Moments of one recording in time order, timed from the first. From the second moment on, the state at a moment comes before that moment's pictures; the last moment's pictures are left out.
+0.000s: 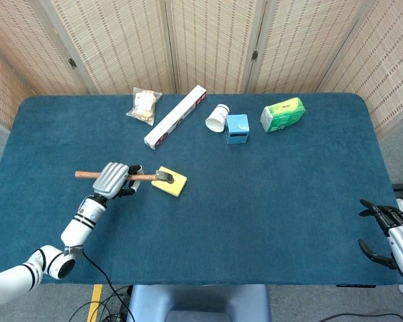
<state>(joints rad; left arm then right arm) -0.74 -1.56 -0.18 -1.13 1.40 0.98 -0.25 0.04 -0.91 -0.02 -1.65 -1.65 1.53 0.29</state>
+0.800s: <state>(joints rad) -0.72 -1.53 -0.16 -1.16 1.37 0.94 -0.30 0.04 -0.92 -0.02 -1.65 -1.65 1.54 0.29</state>
